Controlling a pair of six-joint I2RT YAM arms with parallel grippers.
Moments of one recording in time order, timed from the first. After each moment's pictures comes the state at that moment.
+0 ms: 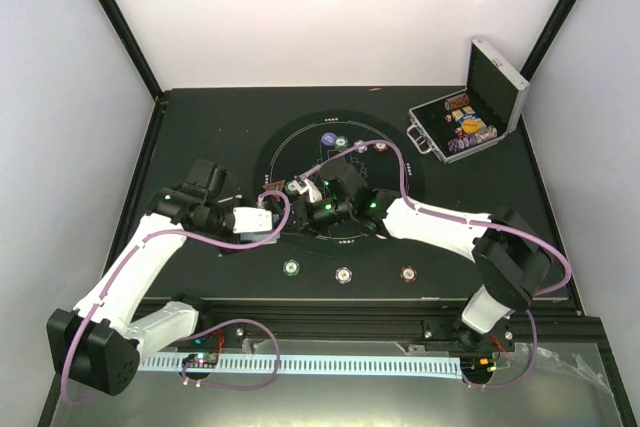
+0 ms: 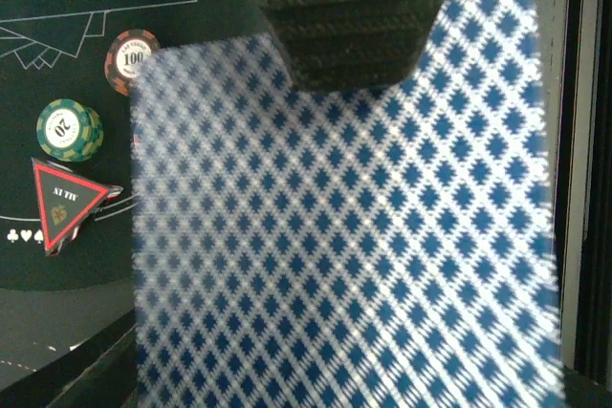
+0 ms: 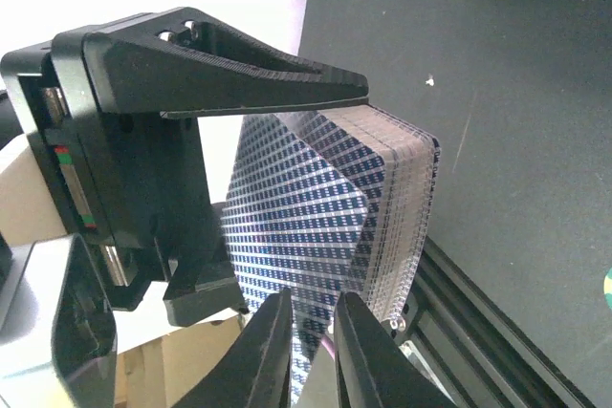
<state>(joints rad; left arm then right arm) -0.29 1.04 0.90 -1.04 0.43 1.12 0.92 1.62 1.05 0.02 -0.69 1.05</state>
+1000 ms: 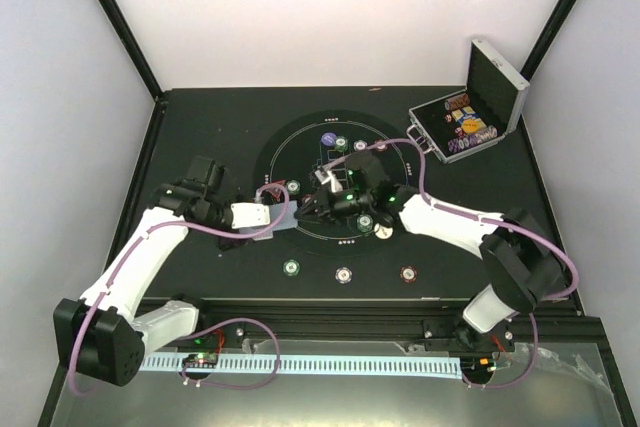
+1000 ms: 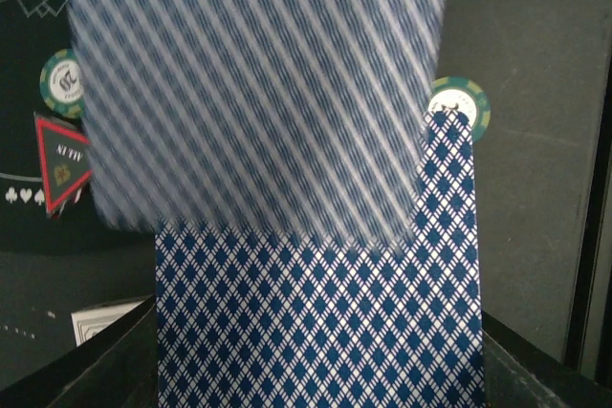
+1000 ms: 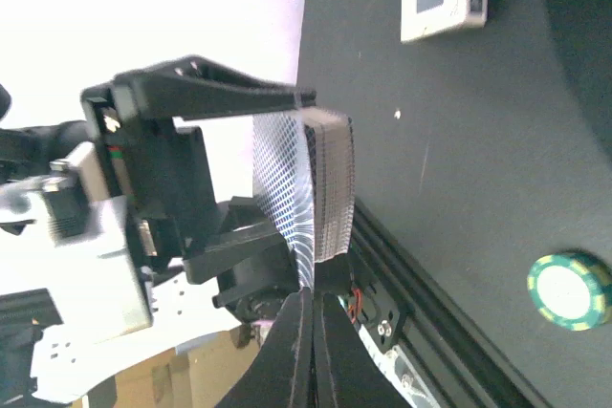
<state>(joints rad) -0.25 1.08 0.89 -1.01 0.39 1.12 0.80 1.59 0.96 0.08 -0.77 1.07</state>
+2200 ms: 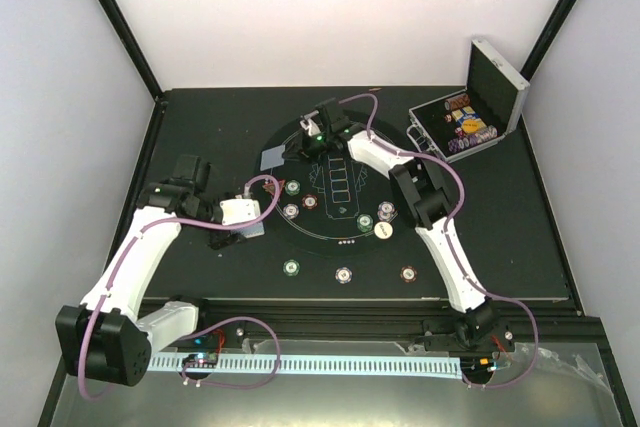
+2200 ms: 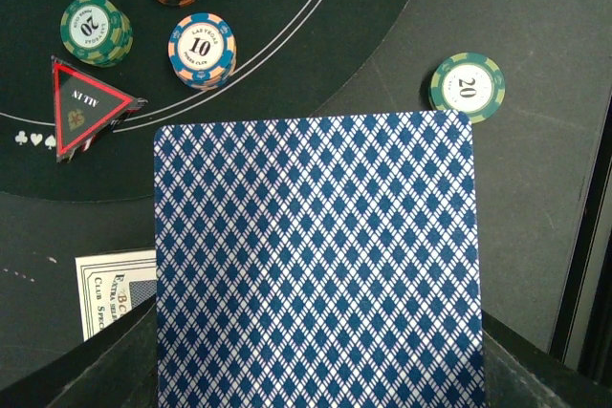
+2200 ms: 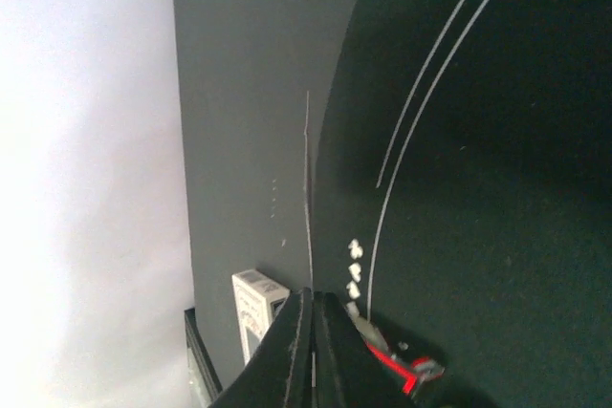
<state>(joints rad) -0.13 1.09 0.91 -1.07 0.41 1.15 0.57 2.51 2.05 -0.29 -0.78 0.87</state>
